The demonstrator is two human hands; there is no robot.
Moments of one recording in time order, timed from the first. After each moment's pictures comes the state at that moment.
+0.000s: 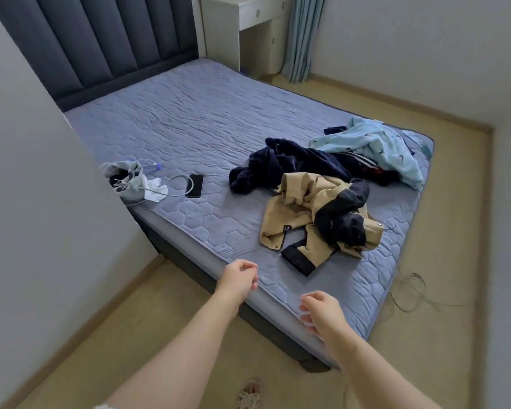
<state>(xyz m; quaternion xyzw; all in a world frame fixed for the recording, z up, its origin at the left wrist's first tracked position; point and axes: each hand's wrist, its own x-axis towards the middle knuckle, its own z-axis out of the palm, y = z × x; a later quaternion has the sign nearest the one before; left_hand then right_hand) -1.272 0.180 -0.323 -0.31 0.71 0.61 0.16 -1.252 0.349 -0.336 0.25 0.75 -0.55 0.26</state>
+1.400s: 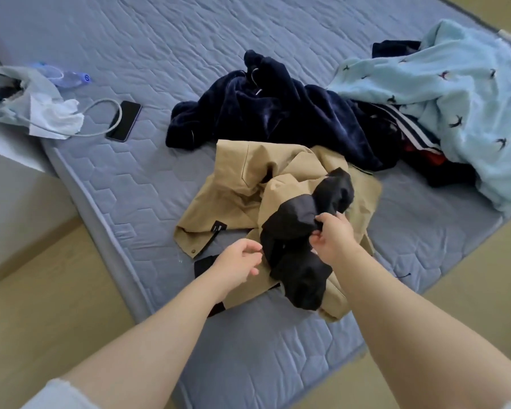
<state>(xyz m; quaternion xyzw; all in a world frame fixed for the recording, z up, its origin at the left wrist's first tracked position) -1.623 0.419 -0.514 -0.39 0.70 0.53 0.27 -1.749 0.552 -0.520 0.42 0.57 -0.64 0.32</state>
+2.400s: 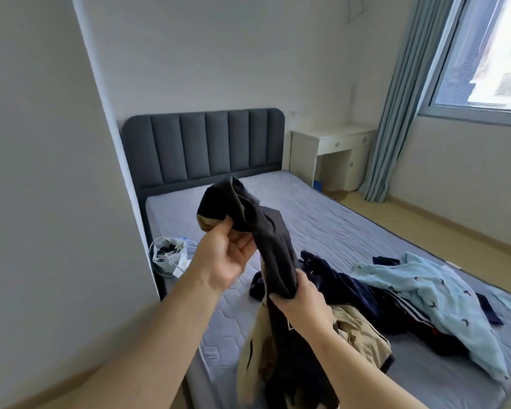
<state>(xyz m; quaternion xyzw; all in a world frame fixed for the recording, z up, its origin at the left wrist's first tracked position) -1.424 0.300 -0.089 -0.14 0.31 0.91 -0.22 -1.487 0.431 -0.185 -0.20 0.92 -0.33 0.10</state>
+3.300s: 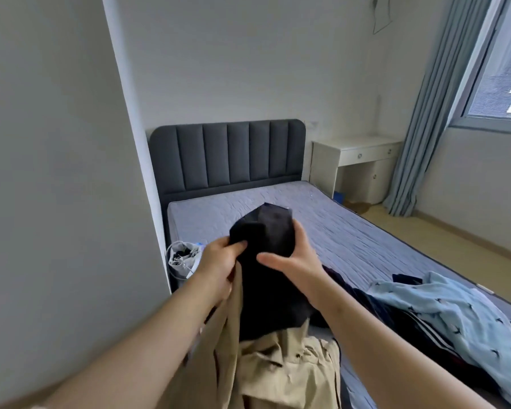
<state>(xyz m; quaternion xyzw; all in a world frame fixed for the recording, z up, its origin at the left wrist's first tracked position) -1.429 0.307 -0.107 -0.29 0.55 0.74 -0.27 -1.520 0.418 -0.117 -0.34 0.76 -0.53 0.13</state>
